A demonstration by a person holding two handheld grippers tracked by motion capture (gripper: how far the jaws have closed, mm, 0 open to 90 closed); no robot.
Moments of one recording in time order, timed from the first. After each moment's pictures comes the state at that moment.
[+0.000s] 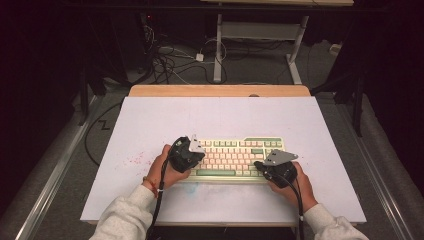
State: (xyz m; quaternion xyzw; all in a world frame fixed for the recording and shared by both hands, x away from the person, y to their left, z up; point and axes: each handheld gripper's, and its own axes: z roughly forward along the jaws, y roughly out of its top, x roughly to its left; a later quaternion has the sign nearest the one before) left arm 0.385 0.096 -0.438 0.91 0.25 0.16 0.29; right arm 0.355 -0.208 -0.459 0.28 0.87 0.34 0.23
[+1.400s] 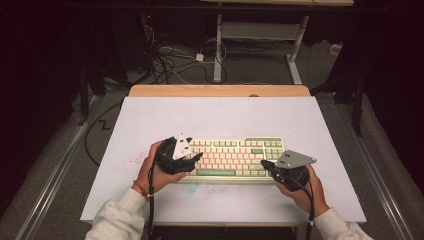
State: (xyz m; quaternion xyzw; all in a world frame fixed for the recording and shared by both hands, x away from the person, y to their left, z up) left arm 0.355 0.127 -0.419 0.86 0.24 0.27 0.37; right arm 0.331 -0.225 -0.427 0.27 0.85 0.38 0.25
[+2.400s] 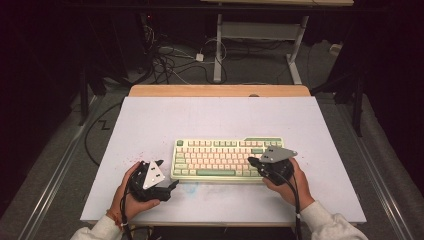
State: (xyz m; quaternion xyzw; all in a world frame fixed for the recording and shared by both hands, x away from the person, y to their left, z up) left arm 0.304 0.188 -0.470 0.86 0.28 0.25 0.35; right arm 0.351 -0.190 -0.433 0.25 0.86 0.37 0.23
